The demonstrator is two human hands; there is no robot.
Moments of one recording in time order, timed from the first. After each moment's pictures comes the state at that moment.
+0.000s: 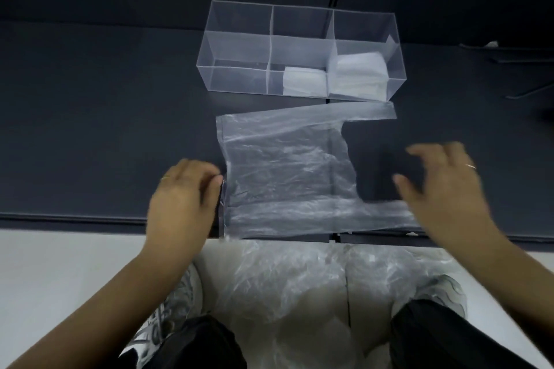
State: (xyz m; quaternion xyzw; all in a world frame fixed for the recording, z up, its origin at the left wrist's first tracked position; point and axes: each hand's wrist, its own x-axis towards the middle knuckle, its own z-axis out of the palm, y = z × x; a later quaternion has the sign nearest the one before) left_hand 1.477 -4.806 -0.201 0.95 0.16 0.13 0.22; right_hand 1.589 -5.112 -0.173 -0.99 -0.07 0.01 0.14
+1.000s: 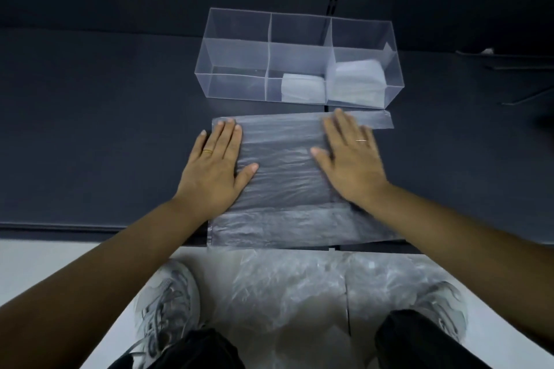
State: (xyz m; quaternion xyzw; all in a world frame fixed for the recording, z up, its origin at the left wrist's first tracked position) left_hand 1.548 -4.792 -0.249 1.00 0.02 -0.05 0.05; right_hand 1.648 -5.032 -0.250 -0.97 -0.24 0.06 0.05
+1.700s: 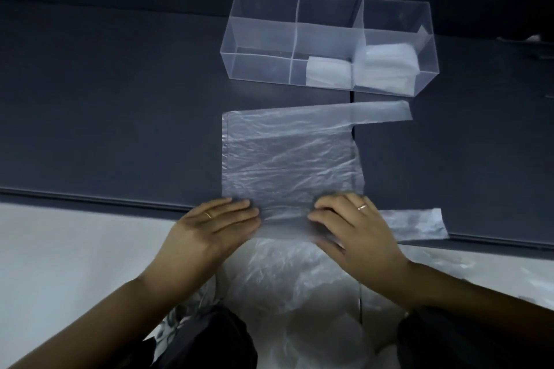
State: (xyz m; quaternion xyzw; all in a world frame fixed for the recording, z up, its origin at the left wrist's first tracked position) left_hand 1.429 -4.797 -0.216 0.96 -0.19 0.09 0.19; right_hand 1.528 -5.046 -0.233 -0.87 -0.46 -0.01 0.19
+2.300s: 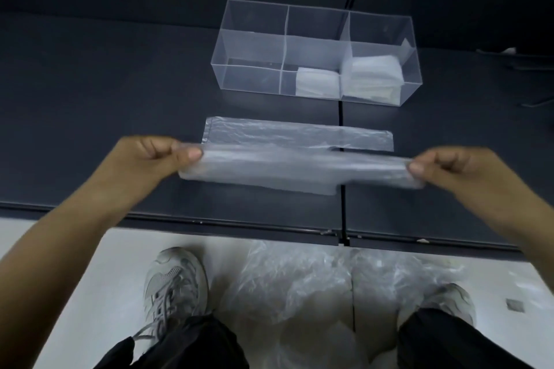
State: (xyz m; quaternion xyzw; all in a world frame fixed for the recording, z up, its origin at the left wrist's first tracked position) left_hand 1.491 -4.735 -0.164 0.79 0.21 -0.01 0.57; right_hand 1.623 -5.128 -0.157 -0.87 -0.15 0.21 0.43
